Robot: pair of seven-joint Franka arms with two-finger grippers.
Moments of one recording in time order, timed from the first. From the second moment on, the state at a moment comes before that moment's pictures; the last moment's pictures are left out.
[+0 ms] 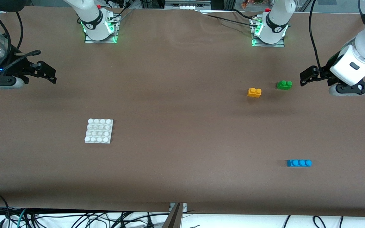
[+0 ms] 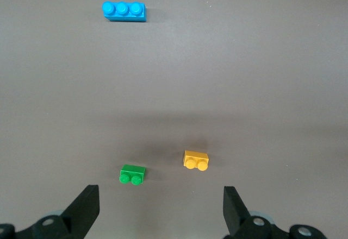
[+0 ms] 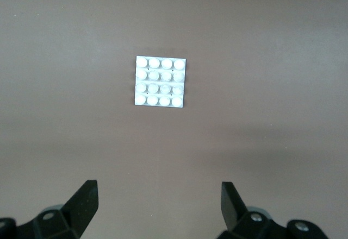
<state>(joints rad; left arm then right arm) 0.07 0.07 -0.20 -1.56 0.00 1.54 -0.17 0.18 0.02 -0.08 -1.63 -0.01 1.64 0.07</state>
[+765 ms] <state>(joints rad) 0.07 0.07 -0.20 -1.55 0.00 1.54 -0.17 0.18 0.09 -0.08 -1.64 -0.02 1.64 0.07</state>
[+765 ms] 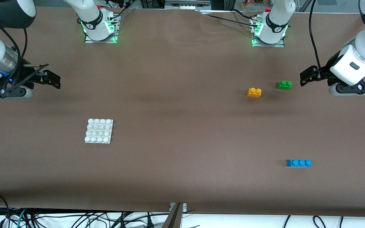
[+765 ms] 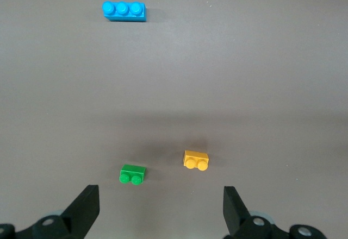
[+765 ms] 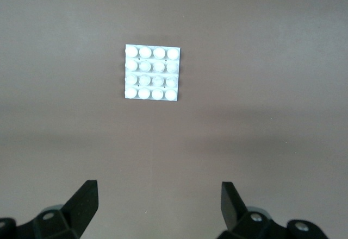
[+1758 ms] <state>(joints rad) 0.07 0.07 -0.20 -1.55 0.00 1.54 -0.17 0.16 0.23 -0.09 -1.97 -0.02 2.22 0.07</state>
